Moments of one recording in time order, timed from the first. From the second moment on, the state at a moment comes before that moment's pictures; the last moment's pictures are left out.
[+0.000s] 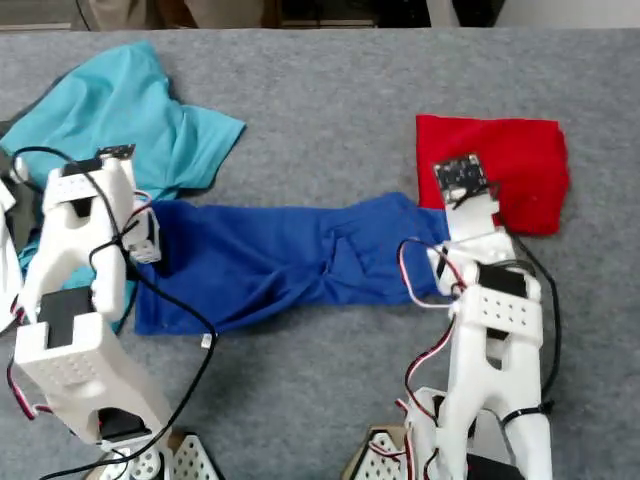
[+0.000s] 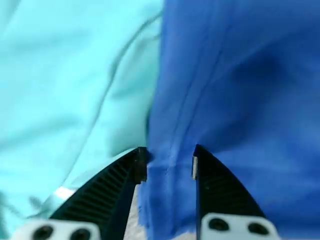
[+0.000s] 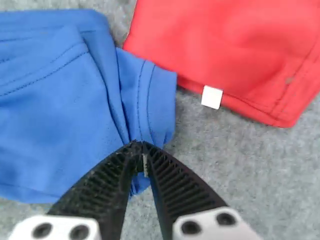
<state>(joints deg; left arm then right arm) -15.8 16.0 12.7 74.4 -11.5 12.1 -36.0 63.7 37.6 22.5</state>
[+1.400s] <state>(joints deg) -6.5 18.6 -19.7 98.4 -9.7 19.5 -36.4 63.1 36.2 18.2</state>
